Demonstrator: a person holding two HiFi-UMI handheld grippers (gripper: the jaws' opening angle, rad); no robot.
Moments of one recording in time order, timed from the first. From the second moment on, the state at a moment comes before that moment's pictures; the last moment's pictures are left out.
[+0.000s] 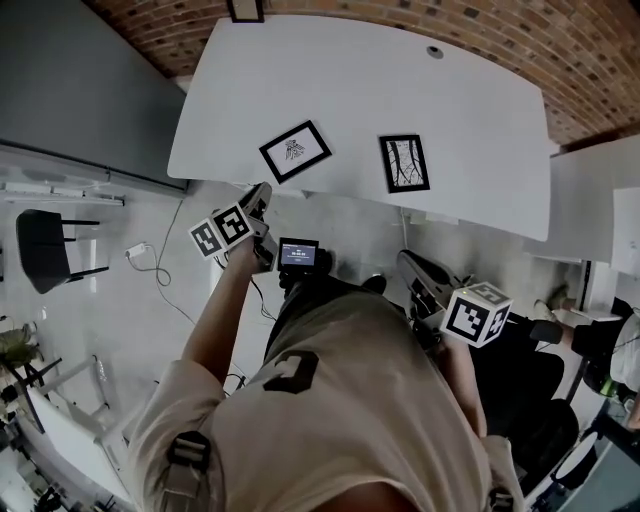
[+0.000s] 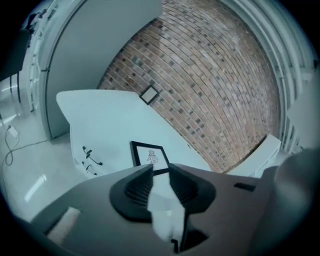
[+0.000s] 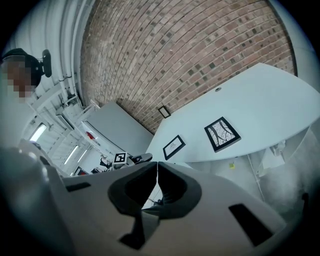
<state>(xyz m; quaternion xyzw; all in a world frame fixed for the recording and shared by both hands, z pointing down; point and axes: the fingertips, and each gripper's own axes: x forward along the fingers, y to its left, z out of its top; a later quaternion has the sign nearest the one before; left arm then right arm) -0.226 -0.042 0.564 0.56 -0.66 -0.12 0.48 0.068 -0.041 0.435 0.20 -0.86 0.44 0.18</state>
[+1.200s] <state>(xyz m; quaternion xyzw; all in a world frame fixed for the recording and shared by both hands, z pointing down) -0.251 -0.086 0.698 0.44 -0.60 -0.22 0.63 0.078 -0.052 0.443 0.23 -0.83 0.46 0.20</state>
